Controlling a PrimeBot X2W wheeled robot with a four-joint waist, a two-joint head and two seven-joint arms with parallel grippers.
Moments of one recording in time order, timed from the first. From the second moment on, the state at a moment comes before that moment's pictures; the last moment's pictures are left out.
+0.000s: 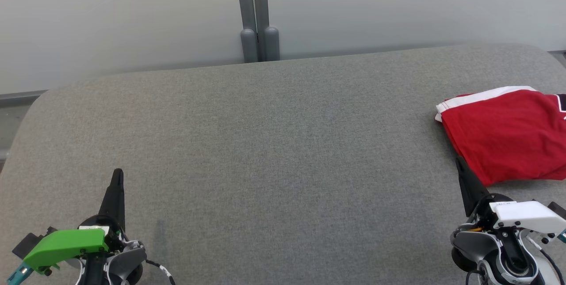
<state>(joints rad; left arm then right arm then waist) -0.10 0.05 0.11 0.25 -1.61 -0.13 0.11 -0.11 -0.05 -0.11 0.24 1.61 0.13 0.11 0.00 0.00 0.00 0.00</state>
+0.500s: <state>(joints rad) -0.10 0.05 0.11 0.25 -1.61 -0.13 0.11 -0.11 -0.05 -0.11 0.24 1.61 0.13 0.11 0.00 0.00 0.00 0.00</state>
